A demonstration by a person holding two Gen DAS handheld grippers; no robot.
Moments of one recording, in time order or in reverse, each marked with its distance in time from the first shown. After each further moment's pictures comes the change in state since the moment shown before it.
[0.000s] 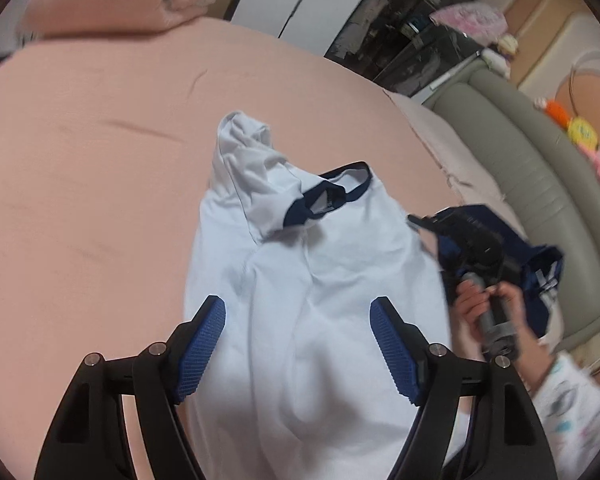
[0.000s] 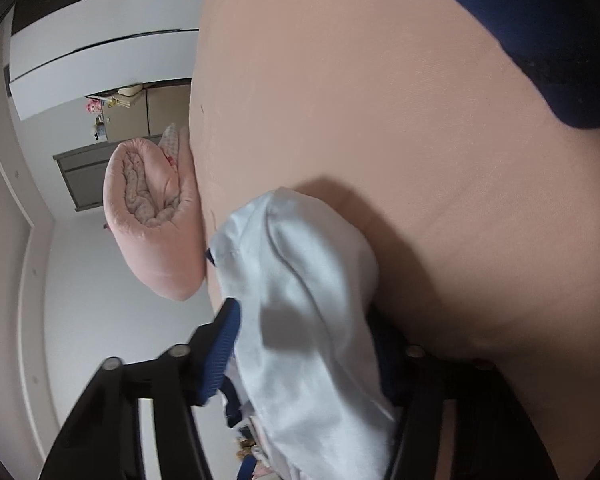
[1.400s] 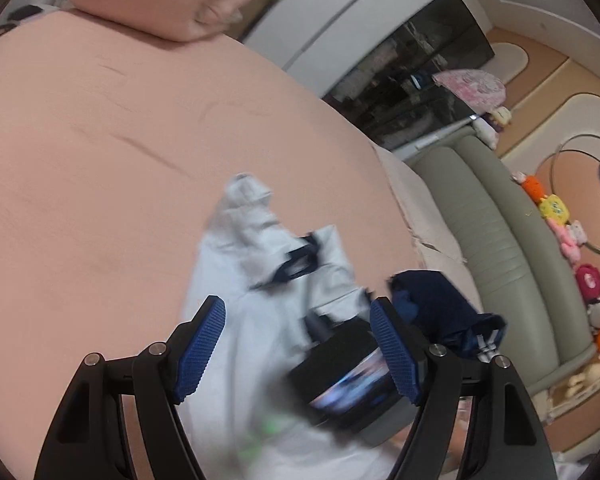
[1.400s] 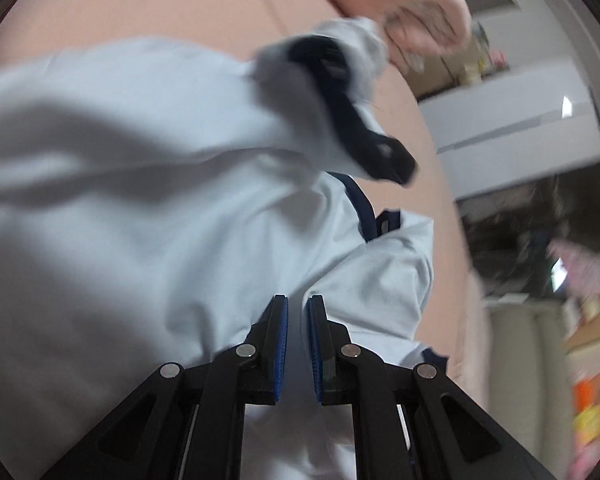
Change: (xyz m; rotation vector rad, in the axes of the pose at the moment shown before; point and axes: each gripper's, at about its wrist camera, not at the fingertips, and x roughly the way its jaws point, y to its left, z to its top) left arm -0.040 0.009 0.048 -0.124 -0.078 -0.158; right arm 0.134 0.064 -0.246 -2.116 0.024 -1.325
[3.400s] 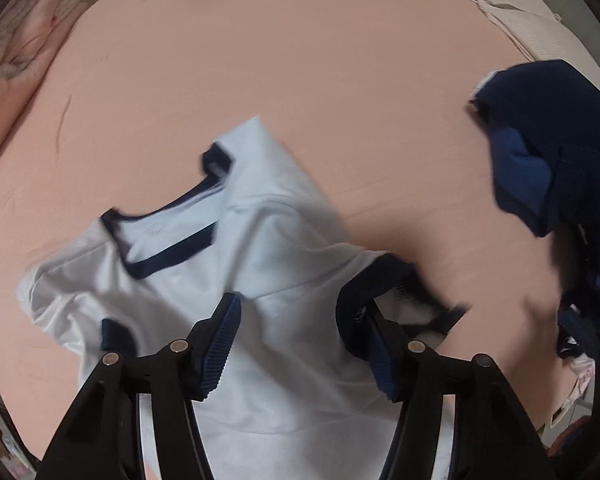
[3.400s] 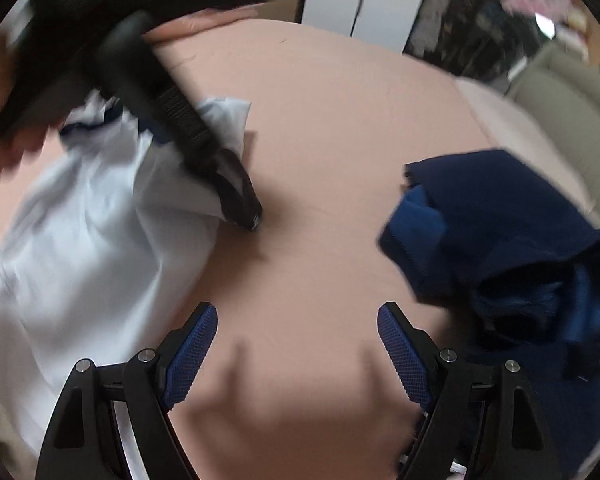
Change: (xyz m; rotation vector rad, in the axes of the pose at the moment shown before) left arm 0.280 -0.137 -0.007 0.534 0.622 0.570; right arm -0.017 -0.127 -0.213 0.930 0.068 0.436
